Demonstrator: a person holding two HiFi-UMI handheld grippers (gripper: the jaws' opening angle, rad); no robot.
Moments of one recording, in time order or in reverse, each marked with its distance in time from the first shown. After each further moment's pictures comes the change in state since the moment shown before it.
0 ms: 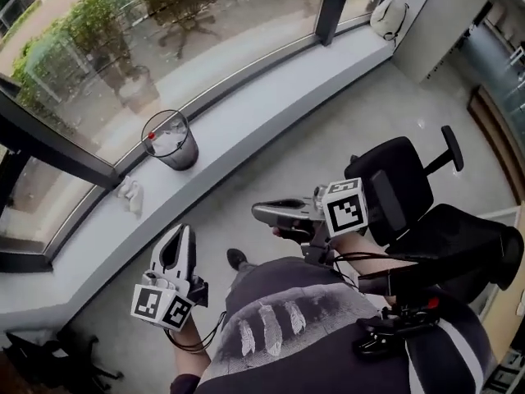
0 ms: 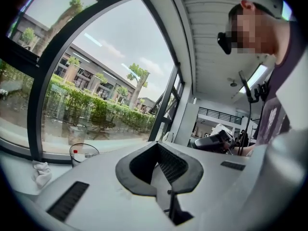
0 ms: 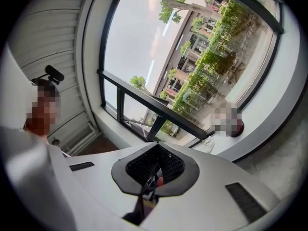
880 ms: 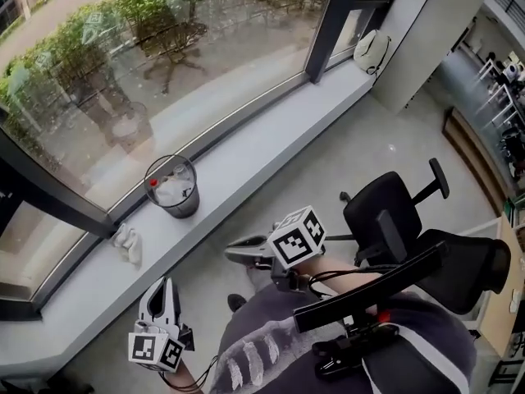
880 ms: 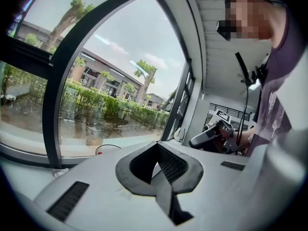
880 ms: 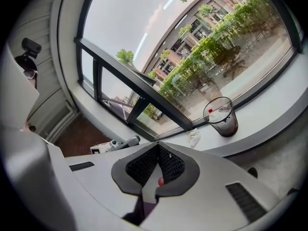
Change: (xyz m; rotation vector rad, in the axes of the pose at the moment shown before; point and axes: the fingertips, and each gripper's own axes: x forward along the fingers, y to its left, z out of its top) left arm -0.026 0.151 -0.006 -0.001 0.096 0.083; right arm 0.146 -0.074 -0.003 -0.046 0.252 -0.222
